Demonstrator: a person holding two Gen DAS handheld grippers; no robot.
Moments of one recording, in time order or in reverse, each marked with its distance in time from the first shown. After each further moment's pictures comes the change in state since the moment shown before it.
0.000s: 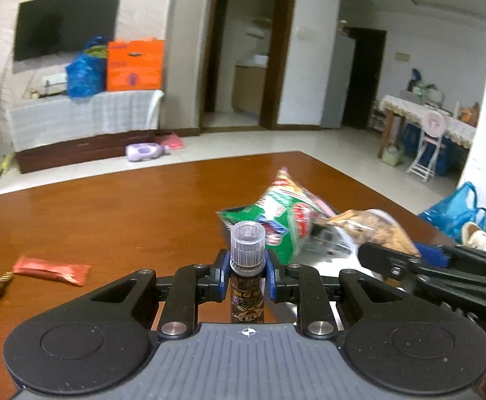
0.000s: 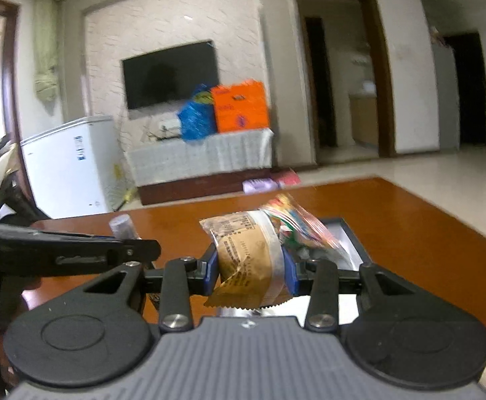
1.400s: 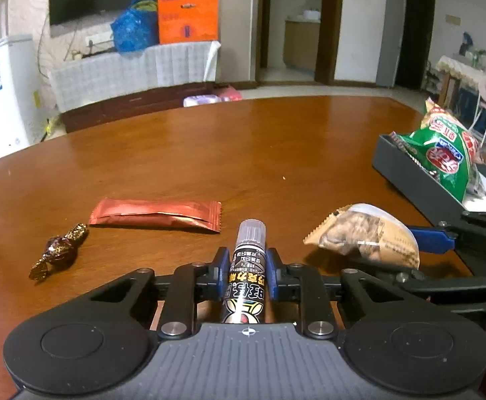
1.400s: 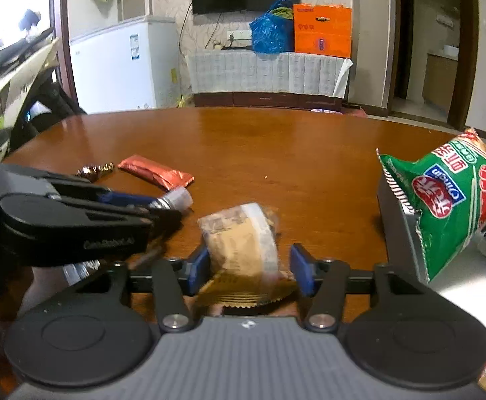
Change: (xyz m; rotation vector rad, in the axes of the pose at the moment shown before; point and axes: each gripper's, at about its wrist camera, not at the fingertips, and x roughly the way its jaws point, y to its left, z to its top) left arm 0.036 0.135 -0.045 -0.024 0.174 0.192; right arm 0.175 0.132 -0.047 -0.231 0.285 0.178
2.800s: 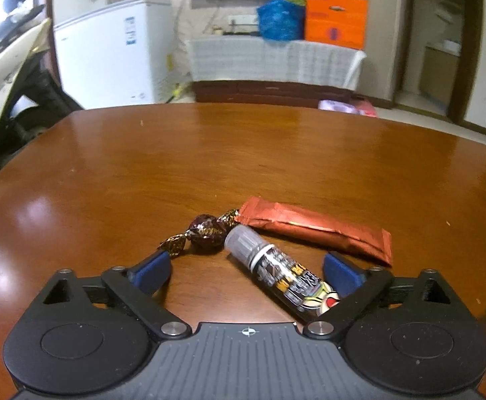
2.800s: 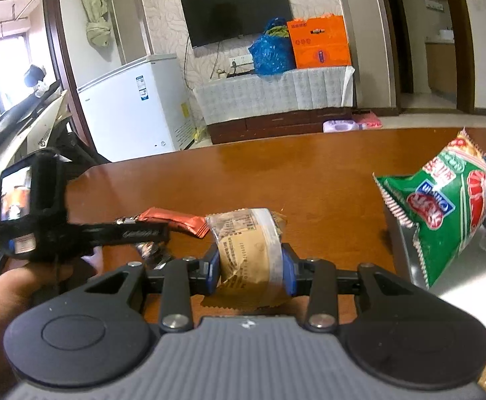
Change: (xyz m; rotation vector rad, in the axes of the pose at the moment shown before) left arm 0.000 0.072 0.012 -0.311 -0.003 0.392; right arm -0.045 -0.023 0.016 0.129 -0.084 0.103
